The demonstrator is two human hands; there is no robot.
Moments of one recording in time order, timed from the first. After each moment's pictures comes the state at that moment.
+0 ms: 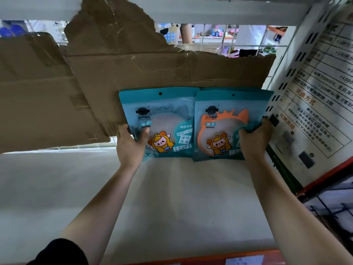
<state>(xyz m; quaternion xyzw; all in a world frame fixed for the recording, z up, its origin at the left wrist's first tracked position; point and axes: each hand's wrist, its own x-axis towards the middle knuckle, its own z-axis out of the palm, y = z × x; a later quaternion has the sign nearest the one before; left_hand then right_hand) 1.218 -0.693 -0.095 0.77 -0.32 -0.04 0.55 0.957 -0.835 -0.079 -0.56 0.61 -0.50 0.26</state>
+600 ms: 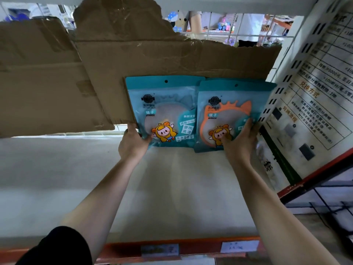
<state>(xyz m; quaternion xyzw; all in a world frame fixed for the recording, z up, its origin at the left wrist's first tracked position) 1.219 -0.687 -0.101 0.86 -0.35 -0.11 0.36 0.972 -0.793 -0.101 -0.64 0.65 -0.35 0.22</state>
